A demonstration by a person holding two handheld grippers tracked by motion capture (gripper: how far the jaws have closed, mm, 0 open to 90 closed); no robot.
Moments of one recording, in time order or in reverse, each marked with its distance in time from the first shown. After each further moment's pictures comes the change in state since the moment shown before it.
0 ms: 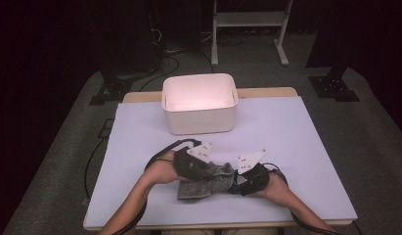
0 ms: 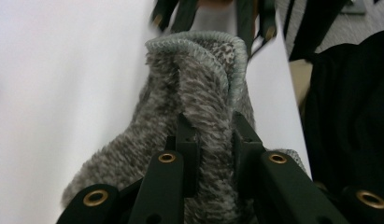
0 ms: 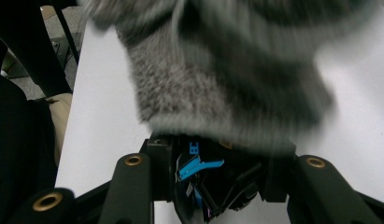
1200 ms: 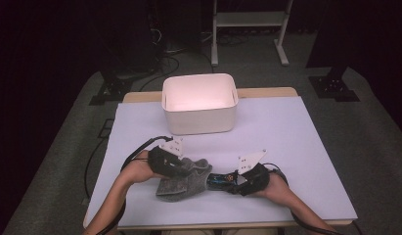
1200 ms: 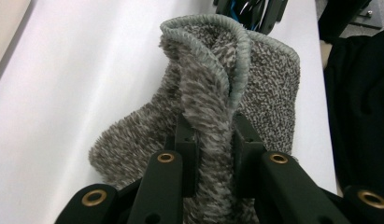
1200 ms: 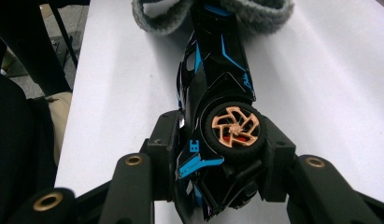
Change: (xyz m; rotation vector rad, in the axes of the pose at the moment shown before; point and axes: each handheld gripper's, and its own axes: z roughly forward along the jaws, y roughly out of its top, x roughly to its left) left arm 0.012 -0.085 -0.045 -0.002 0.059 -0.198; right arm 0.000 0.000 -0.001 0.004 -0.001 0.000
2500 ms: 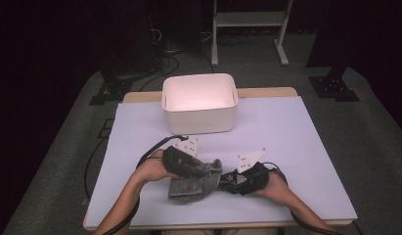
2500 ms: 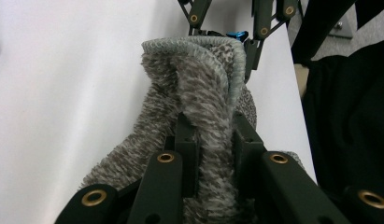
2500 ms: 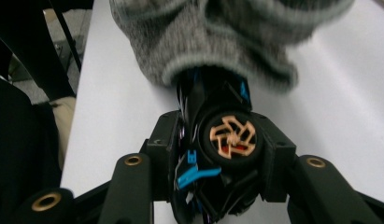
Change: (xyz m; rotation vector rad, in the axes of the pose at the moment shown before) left arm -0.008 0.040 0.027 -0.032 -0.079 0.071; right arm -0.001 0.005 -0.002 -0.018 0.011 0.012
